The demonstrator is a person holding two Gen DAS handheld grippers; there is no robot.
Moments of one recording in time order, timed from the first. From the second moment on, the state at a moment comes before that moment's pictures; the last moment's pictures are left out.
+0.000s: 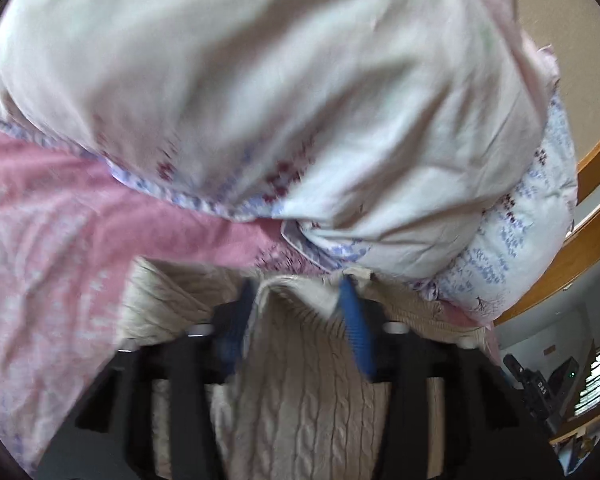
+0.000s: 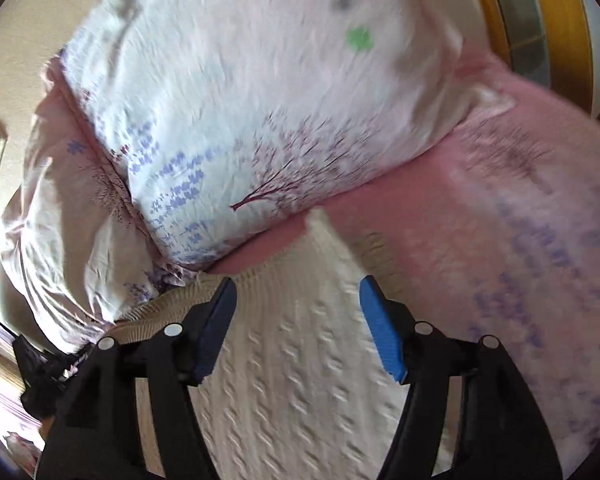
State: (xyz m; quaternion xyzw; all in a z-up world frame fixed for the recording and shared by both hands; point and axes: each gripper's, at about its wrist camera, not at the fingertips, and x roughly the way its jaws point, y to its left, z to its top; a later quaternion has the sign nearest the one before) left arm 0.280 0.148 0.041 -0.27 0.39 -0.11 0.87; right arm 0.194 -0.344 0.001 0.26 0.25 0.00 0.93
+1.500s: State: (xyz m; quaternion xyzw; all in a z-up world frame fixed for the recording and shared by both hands) left arm 0.180 0.152 0.012 -0.12 0.45 -0.11 0.88; right arm 0.125 -0.372 -0.054 0.25 0.31 0.02 0.92
